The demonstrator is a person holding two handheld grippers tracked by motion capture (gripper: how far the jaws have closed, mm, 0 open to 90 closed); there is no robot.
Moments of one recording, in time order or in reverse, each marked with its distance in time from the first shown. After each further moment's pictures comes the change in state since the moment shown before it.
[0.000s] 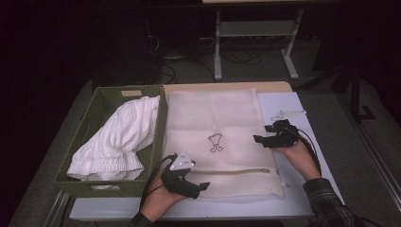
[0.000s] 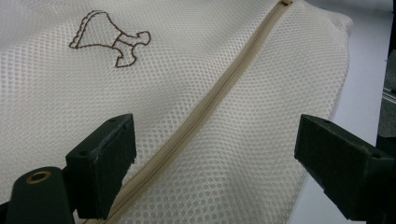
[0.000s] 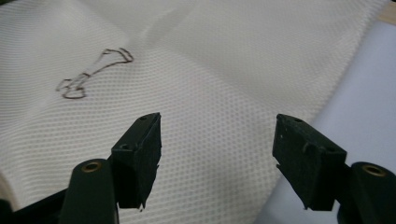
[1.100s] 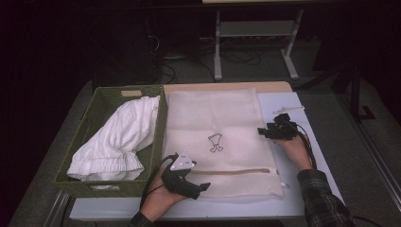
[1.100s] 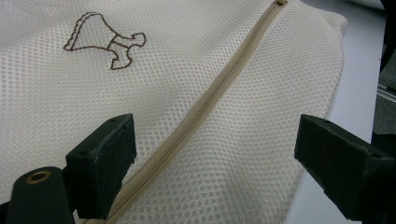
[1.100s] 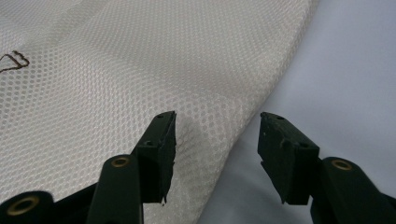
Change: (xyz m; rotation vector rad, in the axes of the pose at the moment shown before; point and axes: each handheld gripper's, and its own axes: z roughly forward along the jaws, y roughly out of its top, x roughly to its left) left arm -0.001 0.001 0.000 0.003 -0.013 0.005; right arm -0.047 -0.010 0.039 0.024 -0.066 0.130
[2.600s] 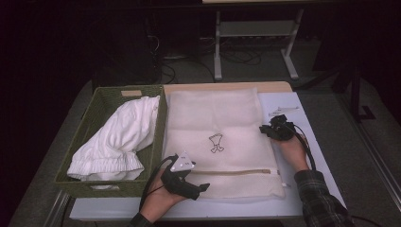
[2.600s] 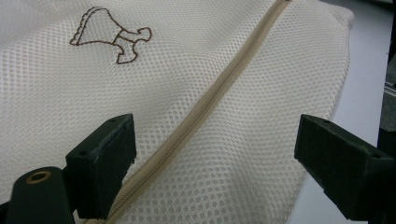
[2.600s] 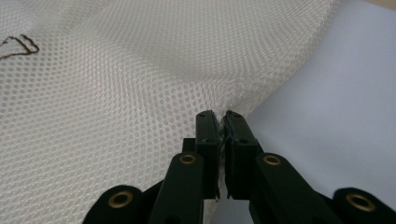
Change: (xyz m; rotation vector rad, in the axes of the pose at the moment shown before) left arm -0.001 -0.002 0.001 0.008 0.014 0.010; right arm 0.015 0.004 -0.004 0.013 -0.038 -0.103
